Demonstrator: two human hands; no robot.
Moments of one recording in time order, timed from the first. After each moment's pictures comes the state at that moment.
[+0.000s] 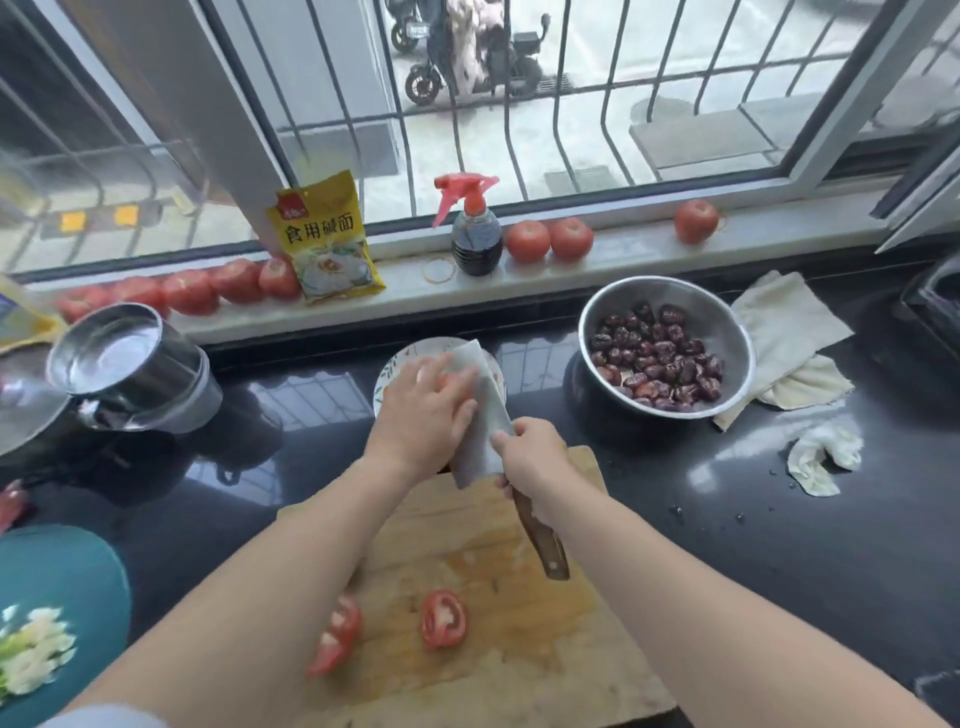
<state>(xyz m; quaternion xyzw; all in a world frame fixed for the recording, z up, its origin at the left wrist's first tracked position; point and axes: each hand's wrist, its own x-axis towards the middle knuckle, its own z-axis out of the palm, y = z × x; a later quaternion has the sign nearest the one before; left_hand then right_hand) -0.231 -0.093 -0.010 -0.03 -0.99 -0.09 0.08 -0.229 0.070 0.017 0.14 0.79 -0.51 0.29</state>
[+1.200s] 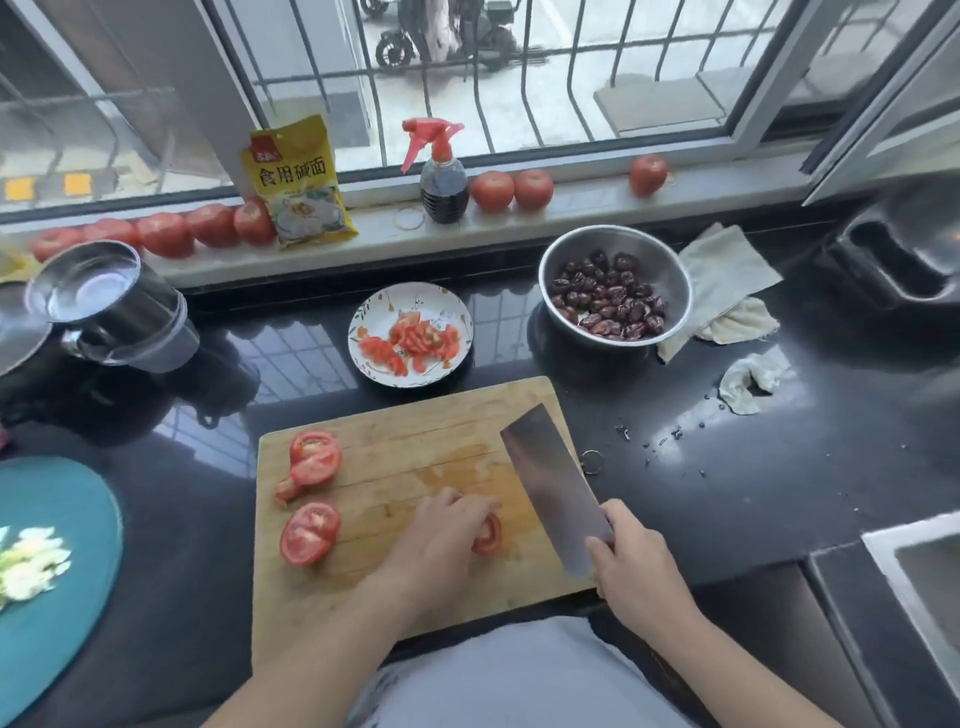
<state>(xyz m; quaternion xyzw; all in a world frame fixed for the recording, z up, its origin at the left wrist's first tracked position) -0.032 0.002 -0.030 -0.04 -0.94 -0.25 -0.23 -0.051 0.244 0.011 0.04 0.90 -0.34 0.26</state>
